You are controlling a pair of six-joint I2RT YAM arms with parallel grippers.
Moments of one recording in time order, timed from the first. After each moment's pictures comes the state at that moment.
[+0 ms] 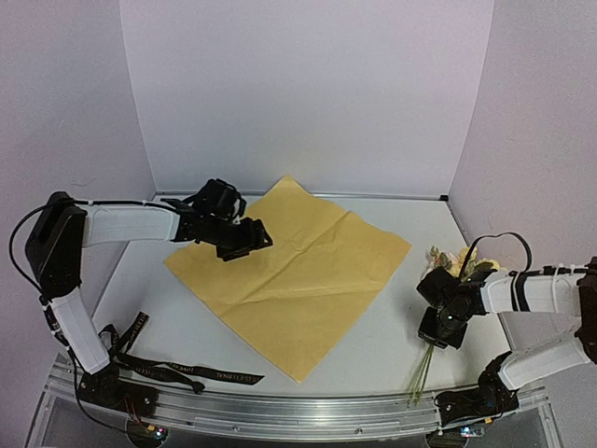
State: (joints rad) left arm -0.65 1.74 1.21 -0.25 0.16 -0.76; right arm 0.59 1.29 0.53 -0.68 0.16 1.09
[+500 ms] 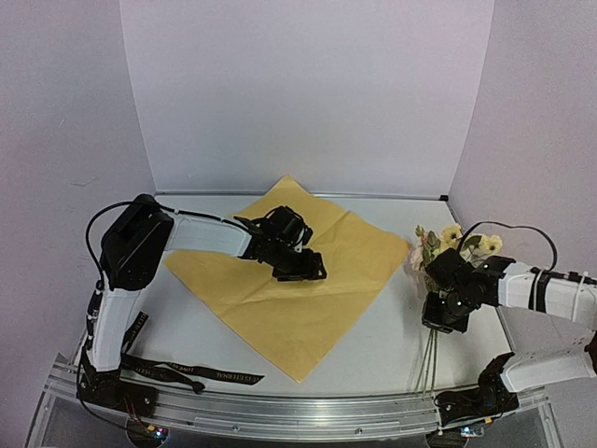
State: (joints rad) left arm -0.85 2.20 1.58 -0.25 0.25 -0.63; right arm 0.59 1.16 0.63 -0.79 0.16 0.91
